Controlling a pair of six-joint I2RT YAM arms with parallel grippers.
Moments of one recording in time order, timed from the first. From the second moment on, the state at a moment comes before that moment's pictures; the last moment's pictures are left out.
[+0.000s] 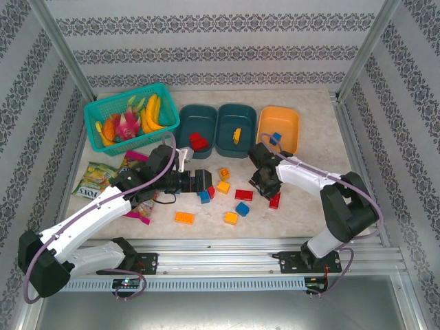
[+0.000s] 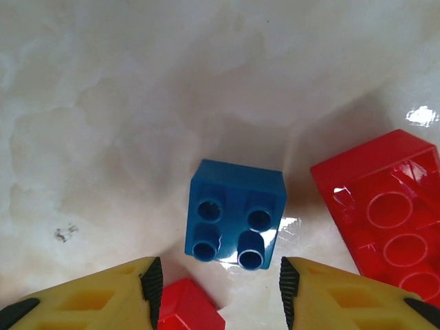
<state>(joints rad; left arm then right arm) -0.67 1.09 0.92 -0.55 0.27 -0.71 0.52 1.59 0.94 -0.77 0.02 1.35</state>
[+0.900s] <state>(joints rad) -0.67 1.12 0.97 -0.54 0.27 -0.72 0.46 1.56 1.09 -0.81 0.10 1.19</state>
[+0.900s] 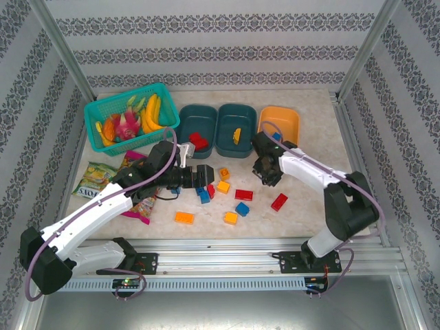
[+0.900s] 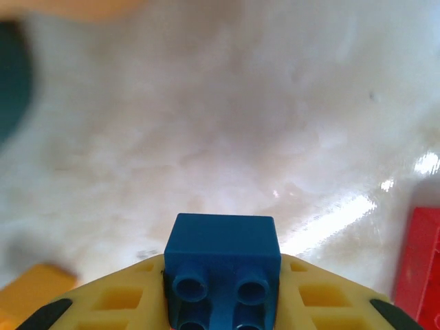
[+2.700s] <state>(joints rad) -0.67 1.24 1.09 -0.76 0.13 -0.79 0.59 1.07 1.07 -0.82 0.05 0.65</state>
